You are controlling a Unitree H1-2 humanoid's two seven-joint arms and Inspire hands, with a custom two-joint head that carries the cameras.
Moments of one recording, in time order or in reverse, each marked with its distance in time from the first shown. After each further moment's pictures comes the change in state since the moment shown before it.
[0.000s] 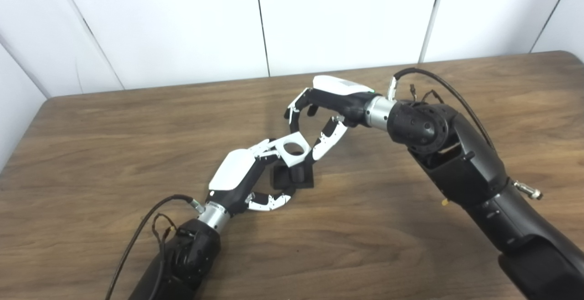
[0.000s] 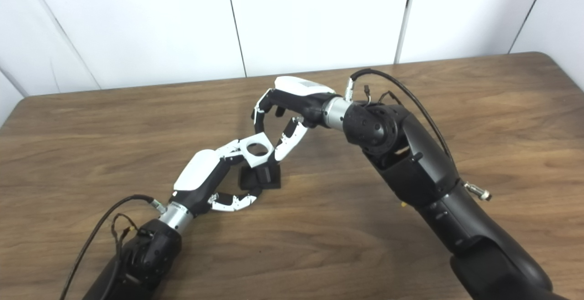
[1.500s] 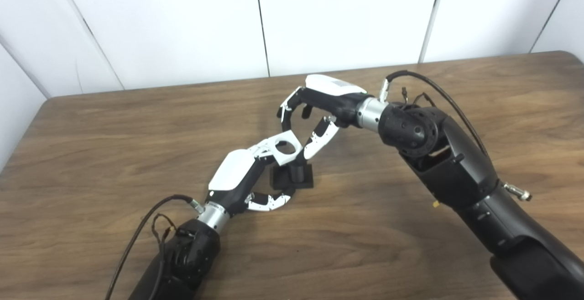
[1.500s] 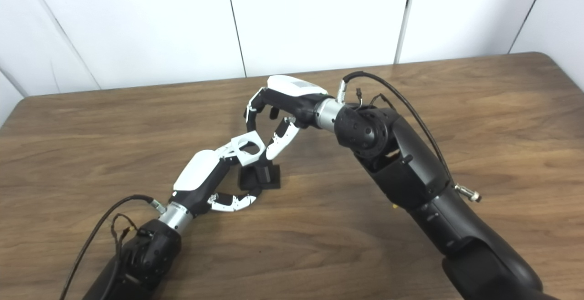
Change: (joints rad) left arm 0.002 -0.001 0.004 0.001 -0.003 0.001 -0.008; right arm -0.001 0.031 0.010 0.025 -0.010 -0.019 -0.055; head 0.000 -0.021
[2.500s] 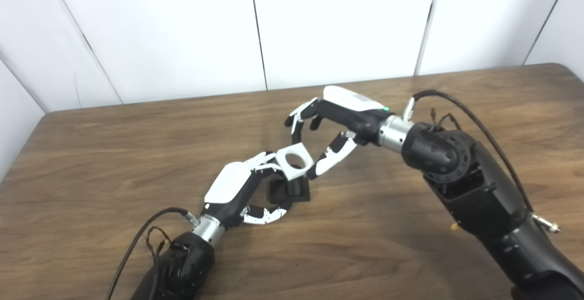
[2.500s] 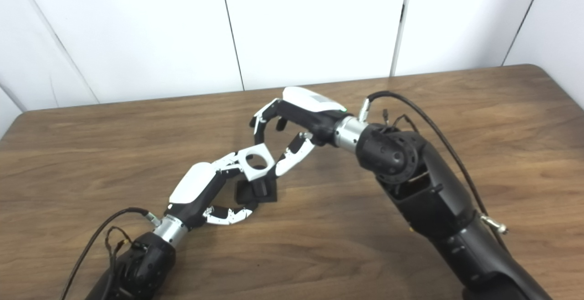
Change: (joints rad) left arm -0.009 0.007 0.005 0.020 -0.001 -0.036 -0.003; right arm 0.083 -0.041 -0.043 -0.158 0.052 0.028 -0.011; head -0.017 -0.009
